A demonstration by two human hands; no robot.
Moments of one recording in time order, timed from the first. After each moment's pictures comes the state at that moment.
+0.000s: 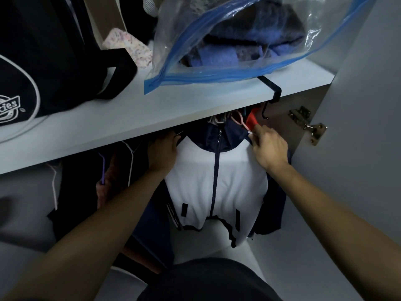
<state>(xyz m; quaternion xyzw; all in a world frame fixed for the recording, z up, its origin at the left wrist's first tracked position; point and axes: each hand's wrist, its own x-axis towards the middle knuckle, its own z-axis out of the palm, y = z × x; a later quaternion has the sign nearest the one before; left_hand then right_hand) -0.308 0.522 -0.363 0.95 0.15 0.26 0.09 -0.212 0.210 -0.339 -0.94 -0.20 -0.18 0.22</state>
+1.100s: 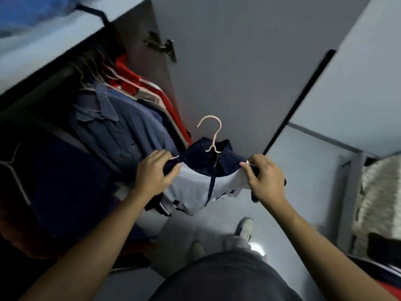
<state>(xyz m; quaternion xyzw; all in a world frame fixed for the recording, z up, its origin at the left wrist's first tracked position) -0.452 0.327 -0.422 0.93 -0.29 0.11 0.22 -0.577 0.017 -0.426 -0.93 0.14 -0.18 0.30</state>
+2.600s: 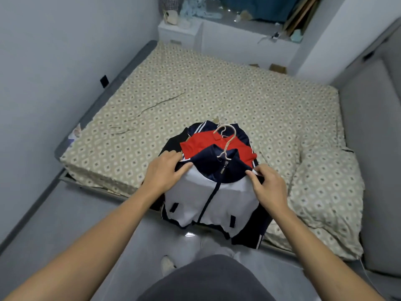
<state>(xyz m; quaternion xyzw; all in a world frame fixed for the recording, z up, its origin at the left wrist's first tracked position) -0.980 -0.483 -0.451 0.35 -0.91 -0.16 0.16 -1.239 -0.267 -0.440 -0.43 0.85 -0.30 0.04</state>
